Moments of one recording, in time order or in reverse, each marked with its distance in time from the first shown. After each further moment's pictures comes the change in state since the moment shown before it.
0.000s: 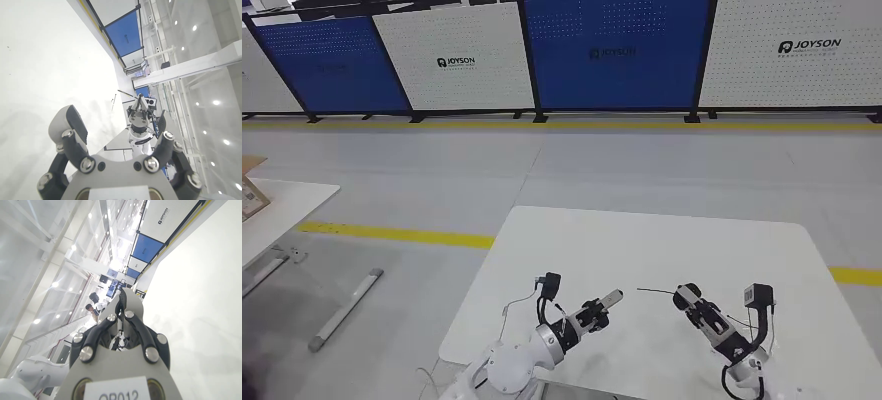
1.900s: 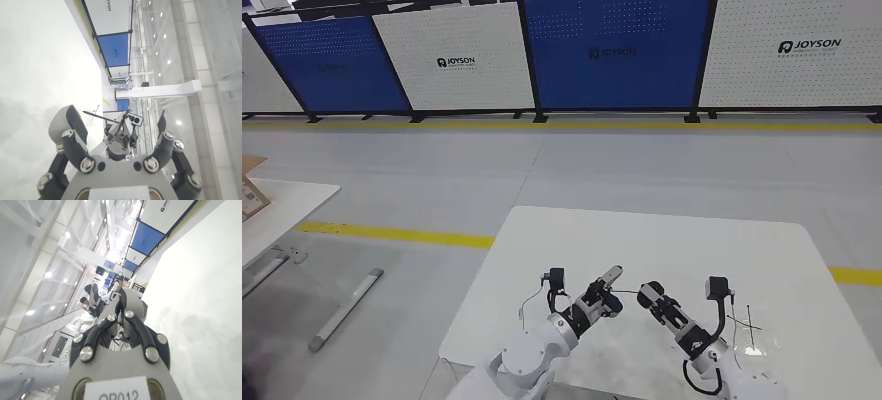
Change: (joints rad) left arm -0.113 -0.042 0.085 0.094 -0.289 -0.001 0.166; right arm 0.093 -0.049 -0.170 0.017 -0.123 0.059 -0.078
